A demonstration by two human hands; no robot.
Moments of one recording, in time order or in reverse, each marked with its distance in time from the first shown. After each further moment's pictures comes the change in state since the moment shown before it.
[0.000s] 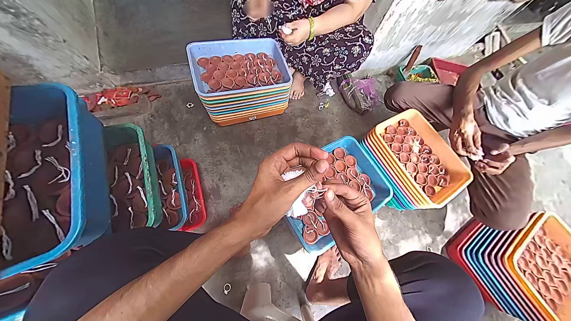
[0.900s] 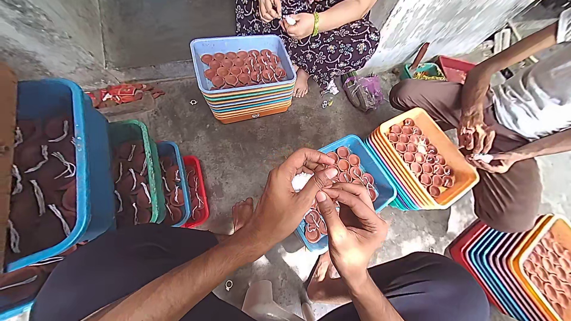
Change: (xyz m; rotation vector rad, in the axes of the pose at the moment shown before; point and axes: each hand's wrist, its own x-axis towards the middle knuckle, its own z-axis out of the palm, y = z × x) left_hand -0.006 -0.017 0.009 0.343 0.090 0.284; right_hand -0.007 0.018 0.021 -0.649 0.181 -0.586
